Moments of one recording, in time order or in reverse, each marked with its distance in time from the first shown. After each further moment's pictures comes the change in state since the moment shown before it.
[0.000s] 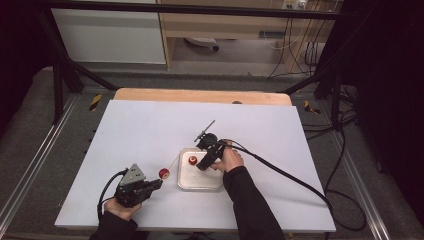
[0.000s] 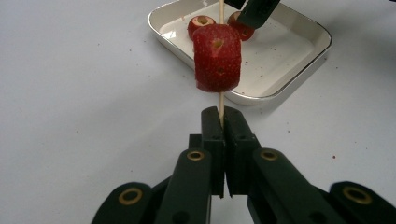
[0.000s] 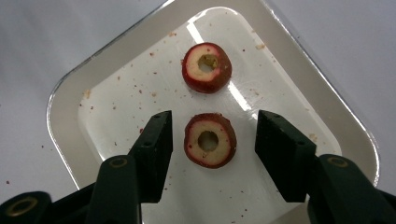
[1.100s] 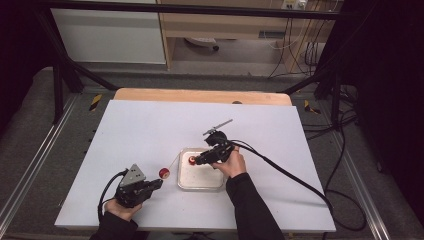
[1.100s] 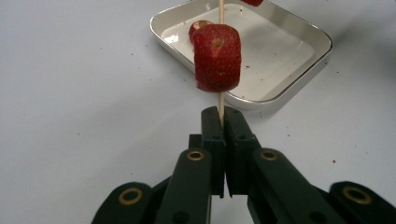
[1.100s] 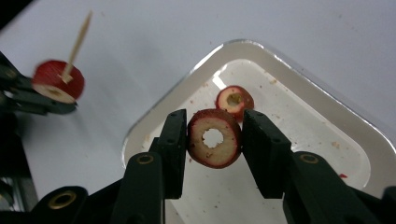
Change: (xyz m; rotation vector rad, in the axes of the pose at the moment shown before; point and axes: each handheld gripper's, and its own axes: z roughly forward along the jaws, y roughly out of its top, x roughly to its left) left arm -0.003 0.000 -0.001 -0.022 0.016 -0.003; right arm 0.004 -0.019 -0.028 -0.286 0.133 0.209
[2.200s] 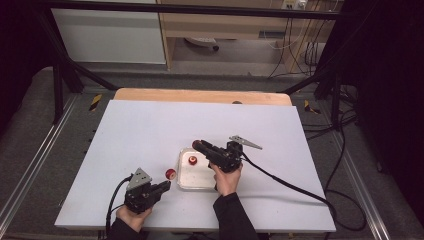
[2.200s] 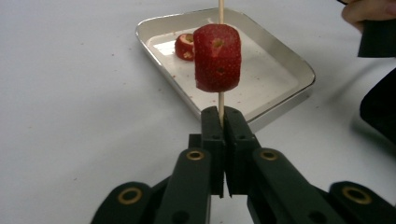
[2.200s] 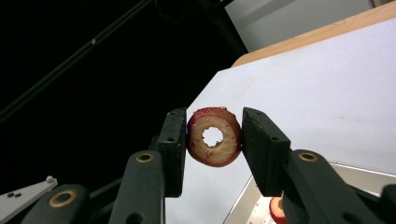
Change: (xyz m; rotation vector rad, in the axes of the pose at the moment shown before) left arm -0.029 0.001 0.013 -0.068 0.015 -0.167; right arm 0.004 -0.049 -0.001 -0.755 0.166 0.312
